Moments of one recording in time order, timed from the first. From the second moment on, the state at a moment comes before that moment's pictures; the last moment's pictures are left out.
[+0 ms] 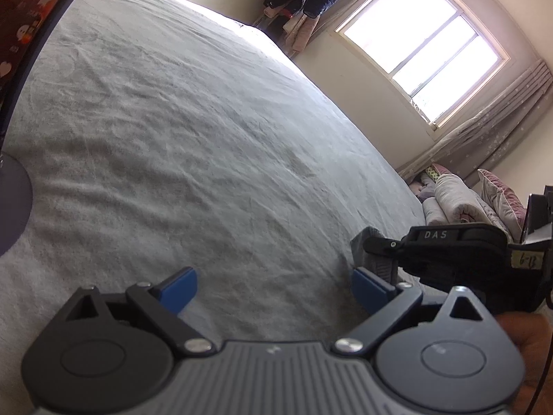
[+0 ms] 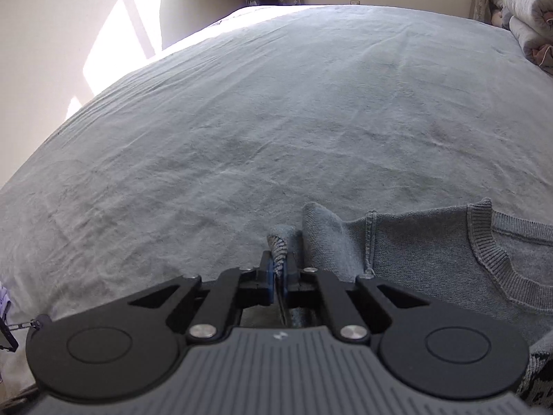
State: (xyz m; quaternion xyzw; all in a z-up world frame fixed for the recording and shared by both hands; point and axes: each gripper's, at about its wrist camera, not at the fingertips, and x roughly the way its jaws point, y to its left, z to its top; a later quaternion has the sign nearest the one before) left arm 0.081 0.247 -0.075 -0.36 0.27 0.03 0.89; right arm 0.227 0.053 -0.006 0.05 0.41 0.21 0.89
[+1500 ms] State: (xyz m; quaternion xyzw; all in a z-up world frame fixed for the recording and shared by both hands) left arm 0.094 0.259 -0.073 -0.35 0.27 0.04 0.90; right arm 0.317 0.100 -0.026 0.16 0.44 0.28 0.84
